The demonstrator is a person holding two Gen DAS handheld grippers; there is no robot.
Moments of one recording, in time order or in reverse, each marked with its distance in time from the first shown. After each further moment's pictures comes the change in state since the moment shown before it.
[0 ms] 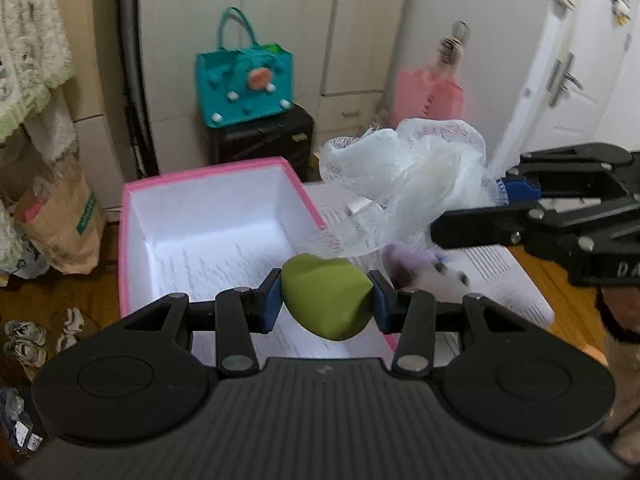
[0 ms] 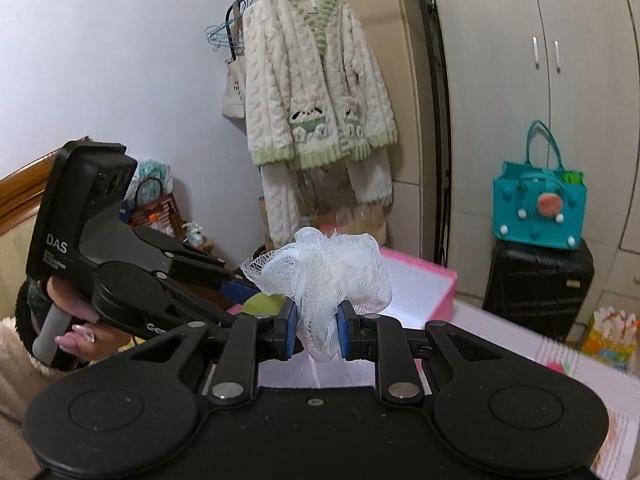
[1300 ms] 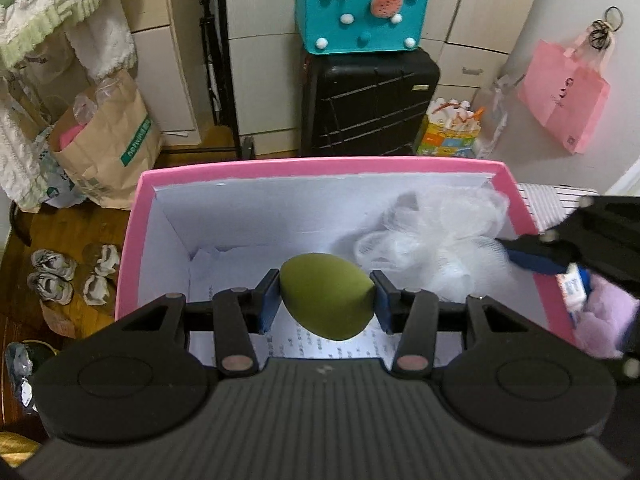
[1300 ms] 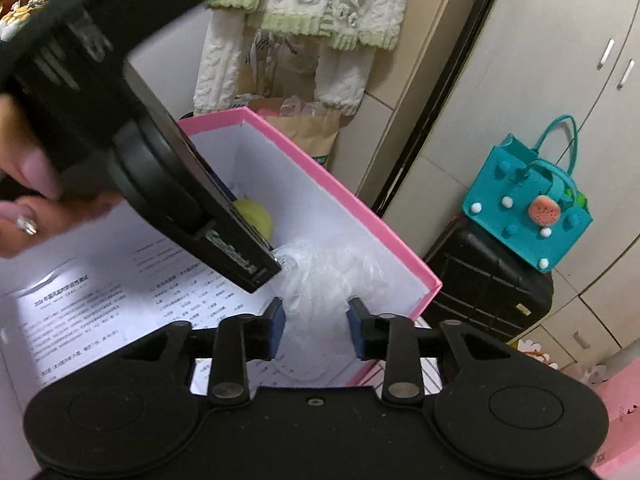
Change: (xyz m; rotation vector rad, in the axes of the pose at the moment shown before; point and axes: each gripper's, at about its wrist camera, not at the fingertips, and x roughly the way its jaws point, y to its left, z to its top) left arm 0.183 0.118 0.052 -0.198 0.206 0.216; right arm 0.202 -0.053 -0.002 -0.355 0.339 -0.231
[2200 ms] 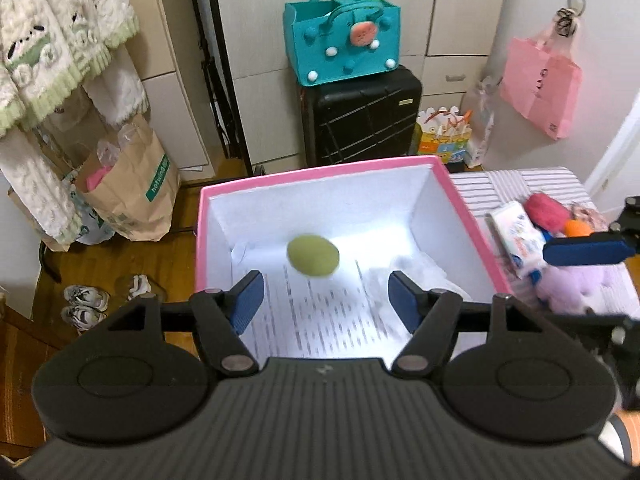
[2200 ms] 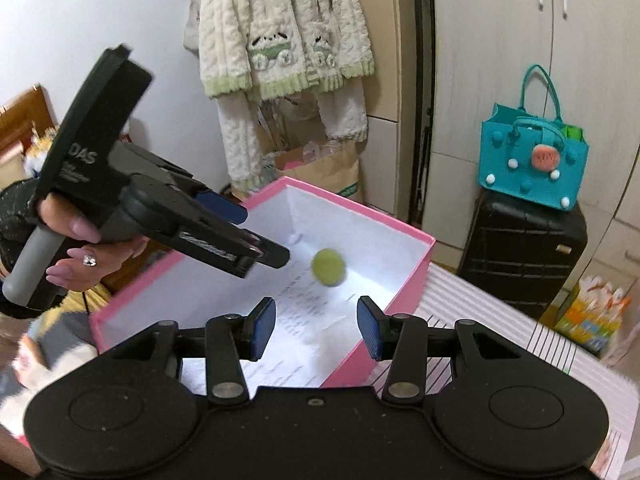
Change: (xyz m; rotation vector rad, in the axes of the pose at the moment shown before) left arm -0.094 -0.017 -0.023 0.117 -0.072 0.048; right arm -0.120 -0.015 -0.033 0.339 -0.117 0.210
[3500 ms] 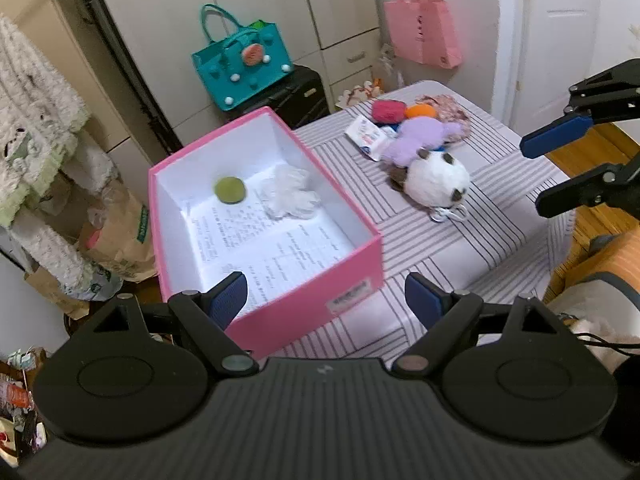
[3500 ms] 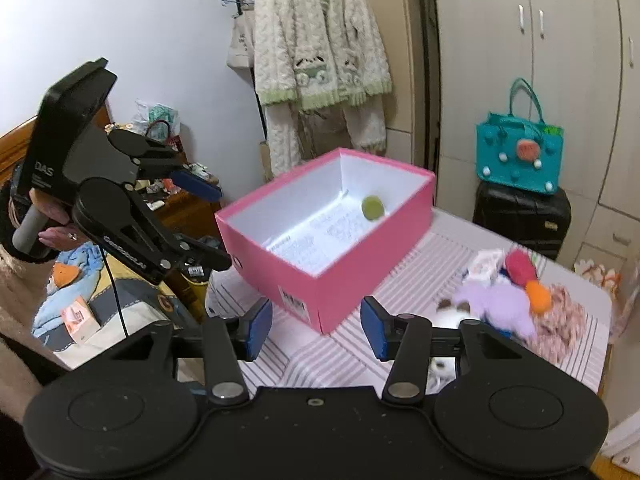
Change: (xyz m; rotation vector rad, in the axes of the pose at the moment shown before) left arm -0.158 -0.112 -0.143 0.359 -0.060 -0.020; right arm -0.158 0.044 -0.136 -0.022 -0.069 0.037
